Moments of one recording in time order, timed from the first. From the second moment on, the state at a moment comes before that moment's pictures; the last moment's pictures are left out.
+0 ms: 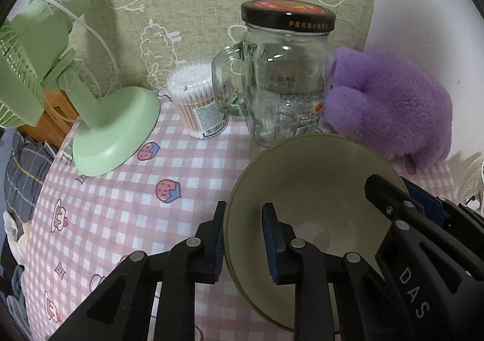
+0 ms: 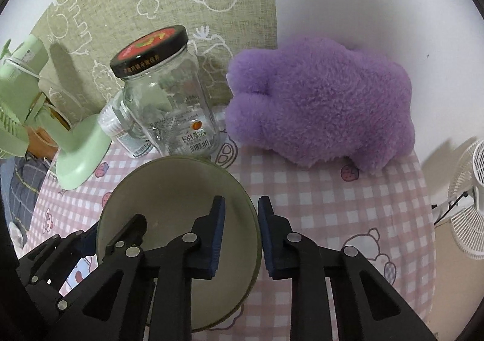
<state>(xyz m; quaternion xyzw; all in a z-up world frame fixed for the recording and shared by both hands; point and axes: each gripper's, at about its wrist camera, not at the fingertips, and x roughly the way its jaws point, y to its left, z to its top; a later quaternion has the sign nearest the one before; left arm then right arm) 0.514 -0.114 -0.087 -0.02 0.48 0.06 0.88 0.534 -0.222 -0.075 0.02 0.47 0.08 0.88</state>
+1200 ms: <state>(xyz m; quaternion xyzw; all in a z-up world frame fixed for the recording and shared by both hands) 0.446 -0.117 -0.019 -0.02 0.46 0.04 0.88 0.464 -0.227 -0.006 0.01 0.45 0.05 0.89</state>
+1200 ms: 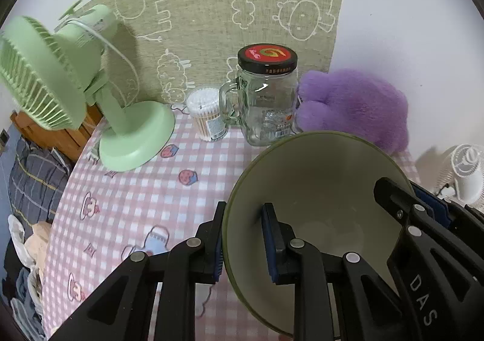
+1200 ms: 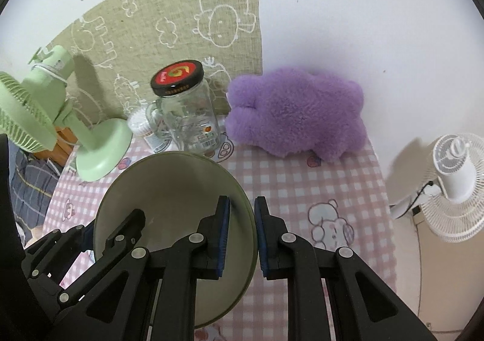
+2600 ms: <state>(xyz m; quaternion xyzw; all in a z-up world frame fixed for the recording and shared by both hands) 0.211 -0.024 0.047 0.00 0.42 -0.03 0.91 0.205 -0.133 0.075 0.02 0.41 0.01 0.91</state>
